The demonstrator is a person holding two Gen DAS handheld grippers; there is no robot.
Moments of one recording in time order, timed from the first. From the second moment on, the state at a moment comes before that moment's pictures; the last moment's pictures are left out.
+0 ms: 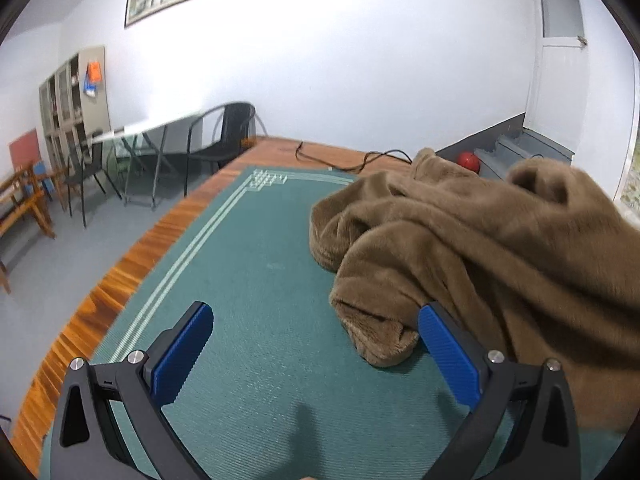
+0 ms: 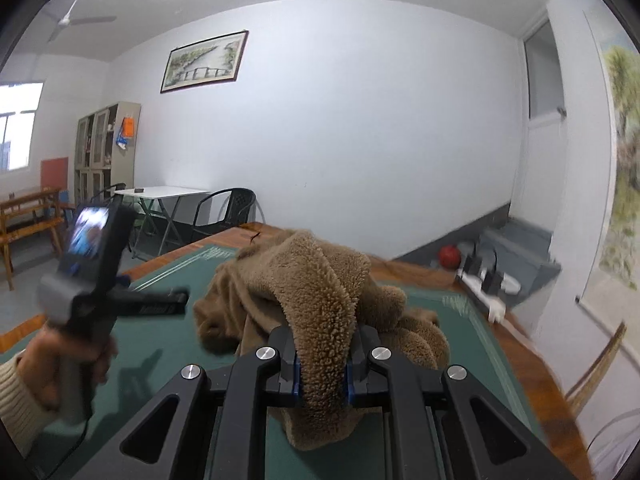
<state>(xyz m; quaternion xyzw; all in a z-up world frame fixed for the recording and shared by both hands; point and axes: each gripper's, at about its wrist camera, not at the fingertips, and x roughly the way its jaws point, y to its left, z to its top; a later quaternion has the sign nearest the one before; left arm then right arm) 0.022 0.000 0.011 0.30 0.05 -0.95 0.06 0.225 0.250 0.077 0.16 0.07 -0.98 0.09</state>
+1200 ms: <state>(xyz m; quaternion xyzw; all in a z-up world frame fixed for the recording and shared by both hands) 0.018 -0.001 0.003 0.30 0.04 -0.95 0.06 0.124 0.316 0.035 0.28 -0.21 -0.93 0.13</state>
